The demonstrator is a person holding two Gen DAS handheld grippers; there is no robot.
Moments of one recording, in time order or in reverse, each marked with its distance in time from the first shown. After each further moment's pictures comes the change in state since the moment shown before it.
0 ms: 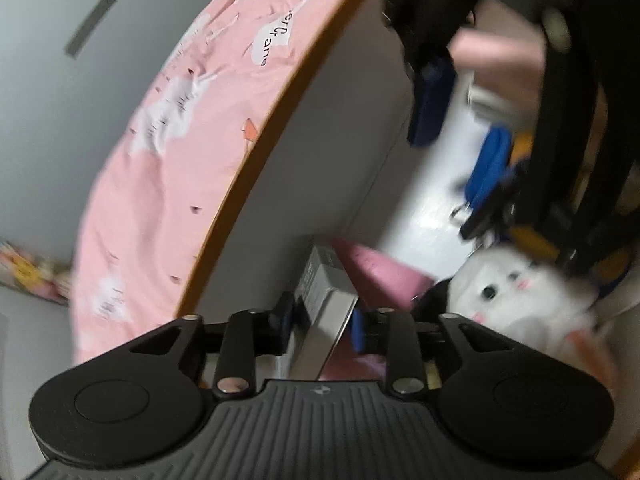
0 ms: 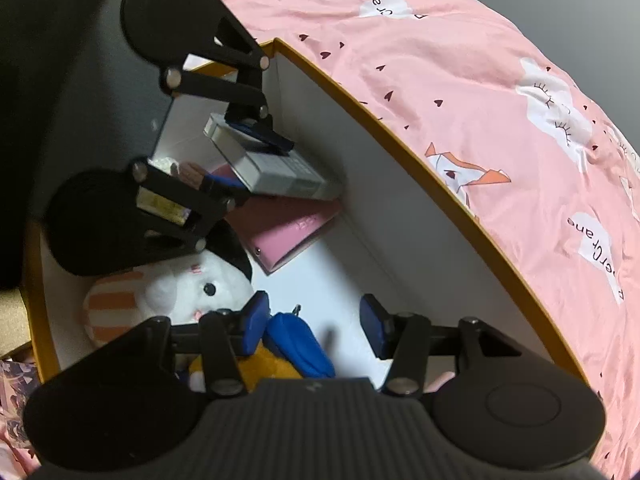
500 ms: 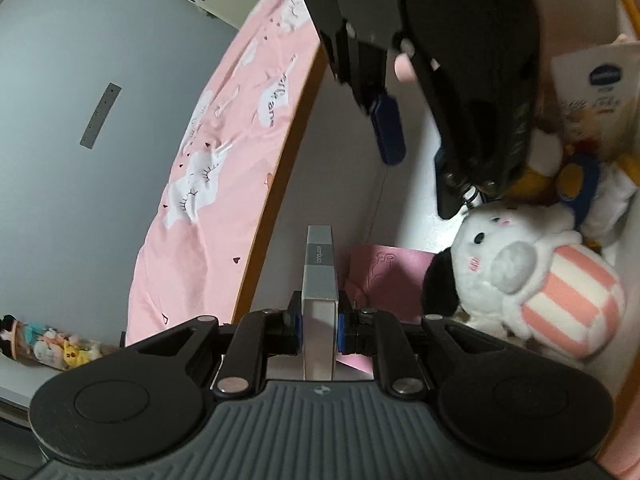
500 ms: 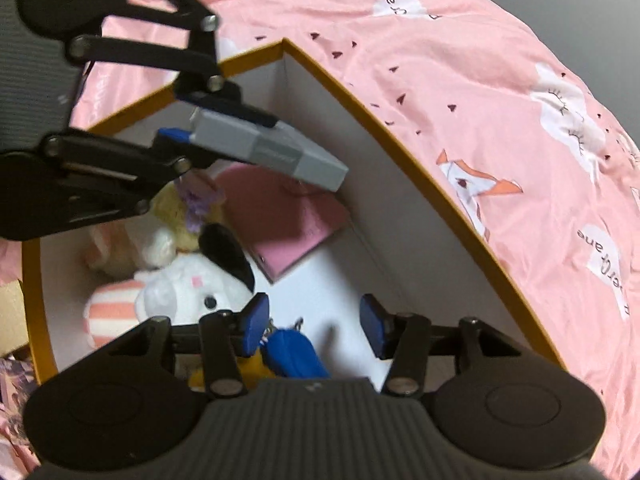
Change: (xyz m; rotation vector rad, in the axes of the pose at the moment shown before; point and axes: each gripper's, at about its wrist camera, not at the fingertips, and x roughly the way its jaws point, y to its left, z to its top) left arm -0.033 -0.028 -0.030 0.252 -0.152 0.163; right arm 0.010 0.001 0.009 -0.037 0.024 0.016
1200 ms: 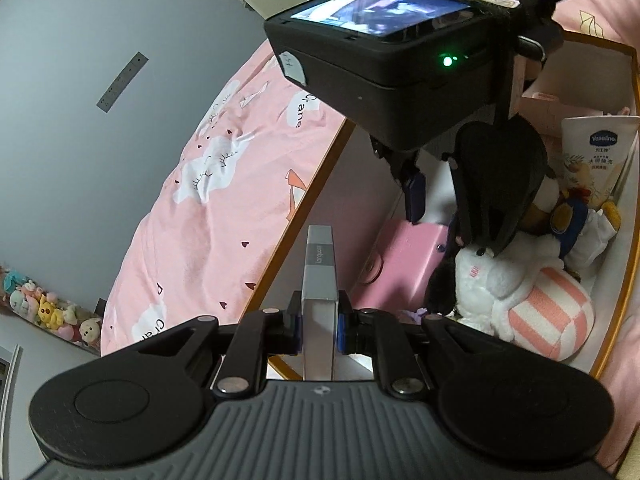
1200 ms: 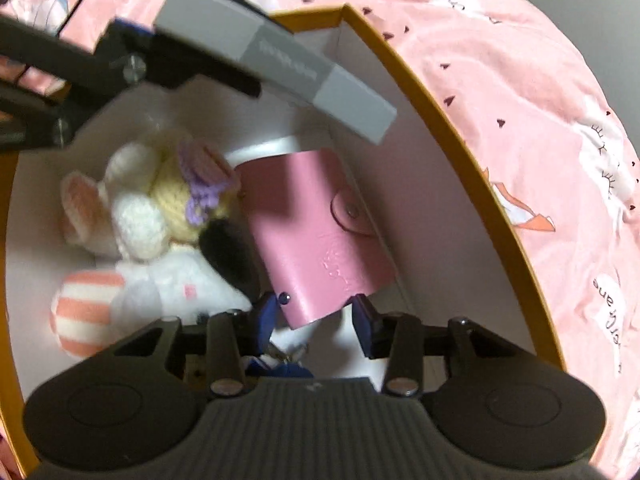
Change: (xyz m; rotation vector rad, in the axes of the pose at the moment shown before) left arm -0.035 0.030 -0.022 -0.191 -0.059 -0.032; right arm 0.045 0.022 0.025 -0.163 0.056 0.015
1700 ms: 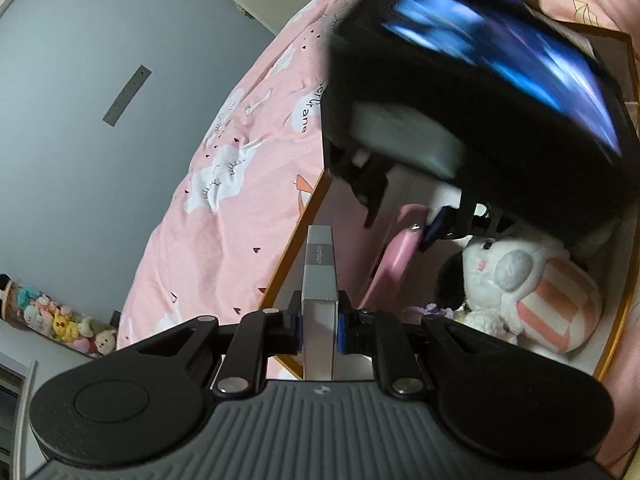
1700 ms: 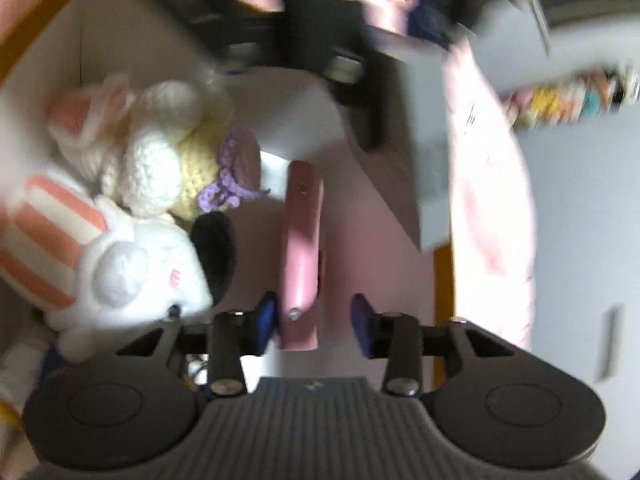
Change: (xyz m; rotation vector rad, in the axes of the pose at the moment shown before) left arm -0.003 -0.003 0.001 0.036 -0.010 0.034; right arm 0.000 0.066 -0.002 -0.522 -0.033 -0.339
